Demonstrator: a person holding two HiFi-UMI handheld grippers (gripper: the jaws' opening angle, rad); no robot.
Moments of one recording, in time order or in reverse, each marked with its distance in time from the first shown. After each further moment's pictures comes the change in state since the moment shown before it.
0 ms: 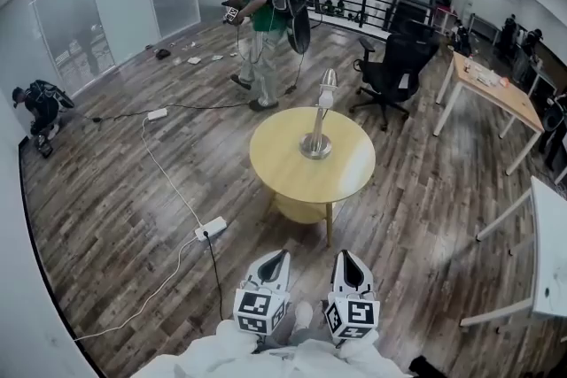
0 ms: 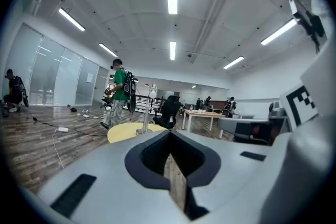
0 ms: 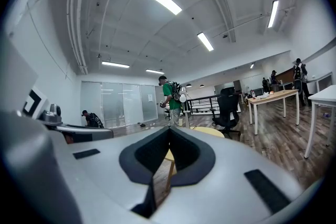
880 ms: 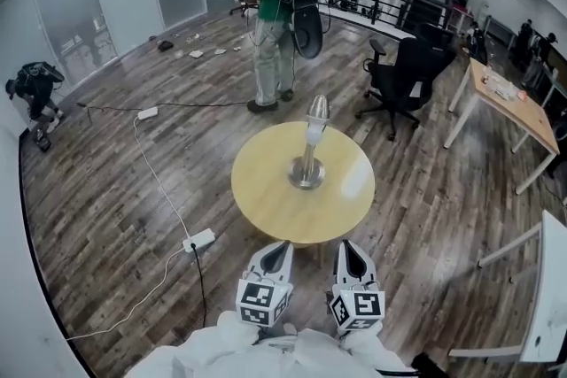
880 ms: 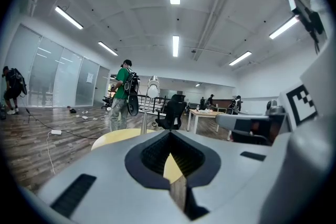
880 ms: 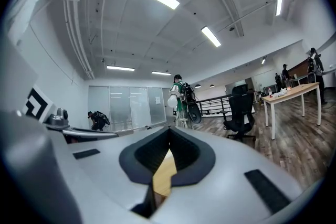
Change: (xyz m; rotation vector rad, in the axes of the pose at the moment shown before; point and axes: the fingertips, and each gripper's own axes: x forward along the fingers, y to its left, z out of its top) left arm 0.231 0.034 0.043 0.008 0.002 0.032; right arm 0.207 -0.120 0.035 0.009 -0.038 0.130
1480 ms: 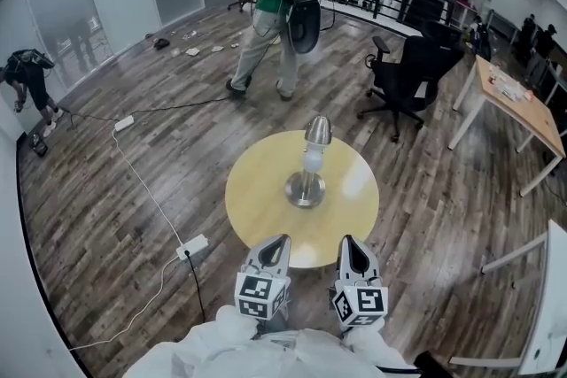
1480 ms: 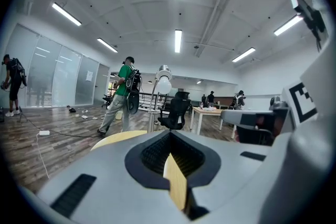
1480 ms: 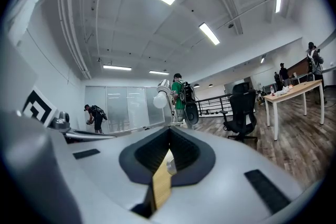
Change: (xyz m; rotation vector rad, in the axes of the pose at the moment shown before) left arm 0.113 0.067 0.011 0.006 0.035 0.012; right arm 0.116 -0.049 -0.003 0.011 0.008 -0.013
